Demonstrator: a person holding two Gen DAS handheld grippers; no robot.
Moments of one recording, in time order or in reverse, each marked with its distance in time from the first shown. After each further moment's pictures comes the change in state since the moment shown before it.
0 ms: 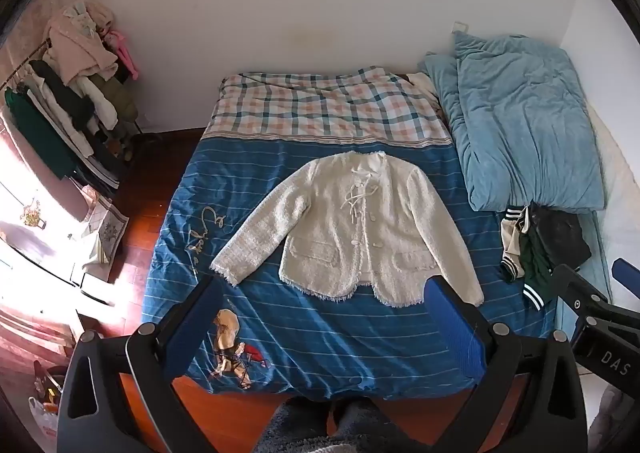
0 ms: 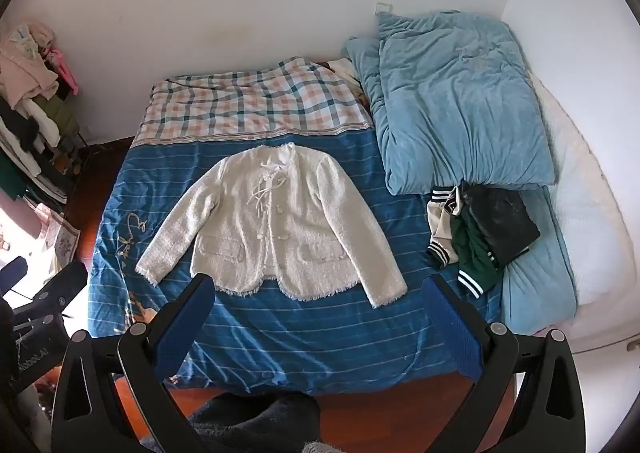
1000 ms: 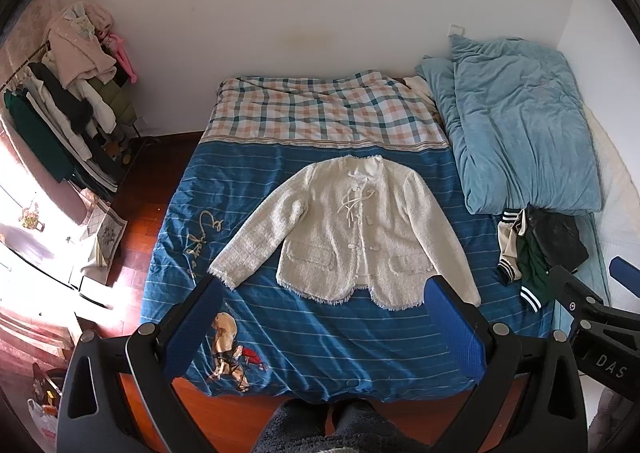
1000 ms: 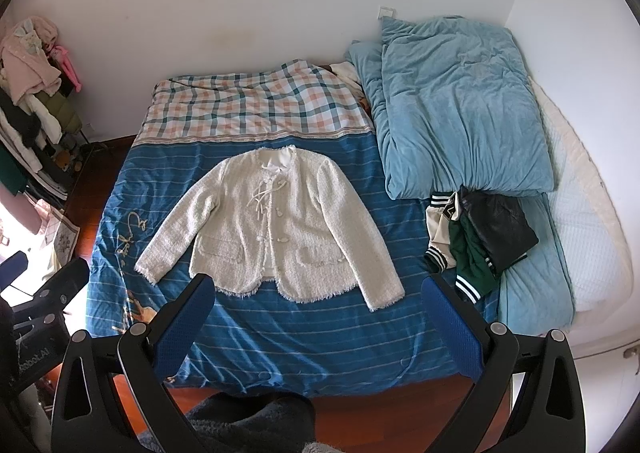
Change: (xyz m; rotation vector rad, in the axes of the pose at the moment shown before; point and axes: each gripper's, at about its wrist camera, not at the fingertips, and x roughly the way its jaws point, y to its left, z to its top) left arm -0.004 -0.006 0.009 0.003 -0.008 -0.008; right arm -0.006 0.002 0.003 -0.003 -0.005 -0.006
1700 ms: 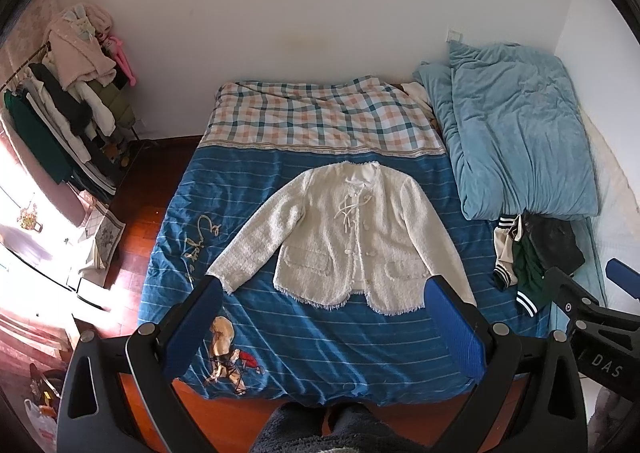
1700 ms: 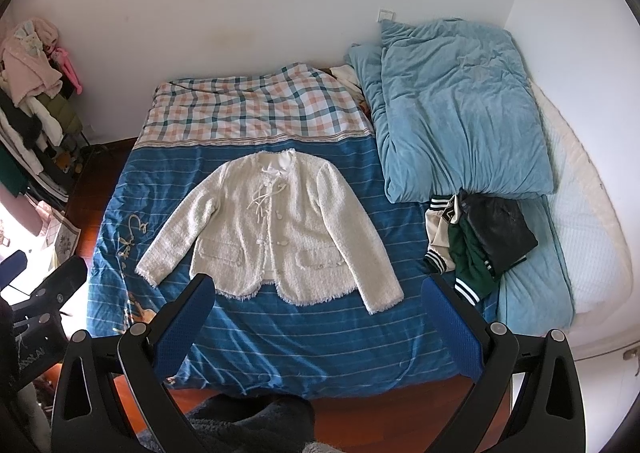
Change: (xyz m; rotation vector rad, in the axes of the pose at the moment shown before) left arm -0.008 -0.005 0.005 -0.006 -0.018 -0.011; right arm -0.007 -0.005 0.003 -0.002 -0.008 0.005
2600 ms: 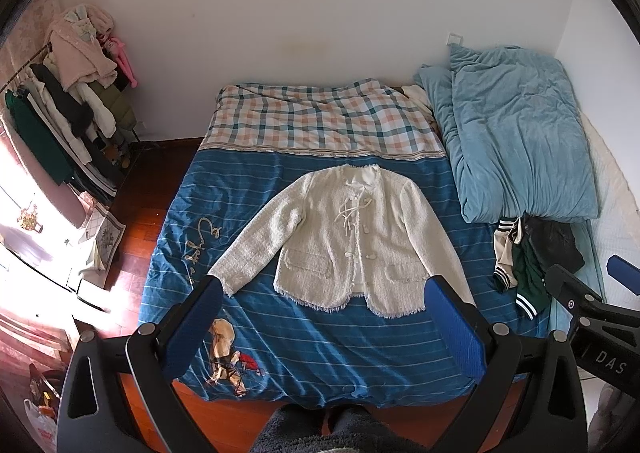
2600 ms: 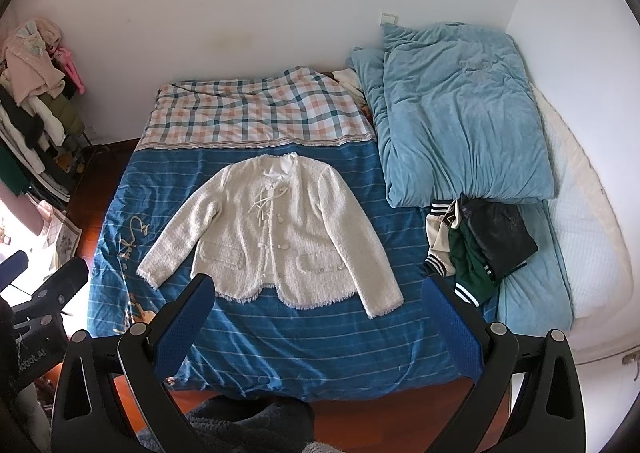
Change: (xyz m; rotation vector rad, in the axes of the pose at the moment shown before) left arm -0.001 0.001 0.002 0.000 -0.007 0.000; right arm -0.005 0.004 0.010 -0.001 -0.009 -0.001
